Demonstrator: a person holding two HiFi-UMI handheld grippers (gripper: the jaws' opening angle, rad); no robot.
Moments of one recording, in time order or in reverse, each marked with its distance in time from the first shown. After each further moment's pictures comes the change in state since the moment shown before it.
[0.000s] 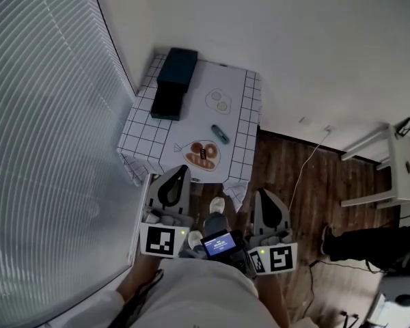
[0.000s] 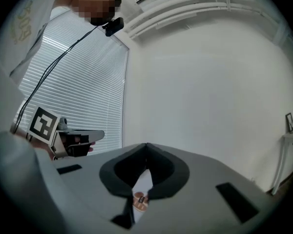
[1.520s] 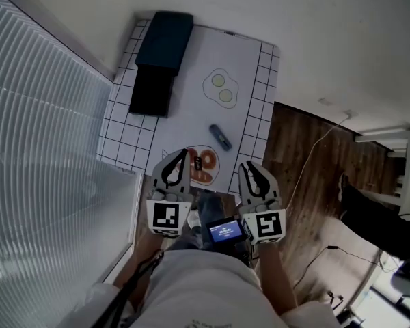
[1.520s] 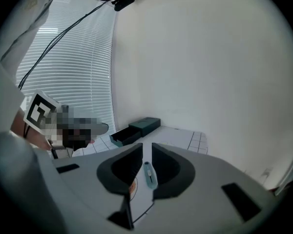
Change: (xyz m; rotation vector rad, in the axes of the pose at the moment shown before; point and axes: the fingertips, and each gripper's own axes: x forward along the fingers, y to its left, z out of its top) left arm 0.174 0.057 -0.186 -0.044 0.319 0.020; right arm 0.193 -0.074 -0.175 -0.006 0.368 0.132
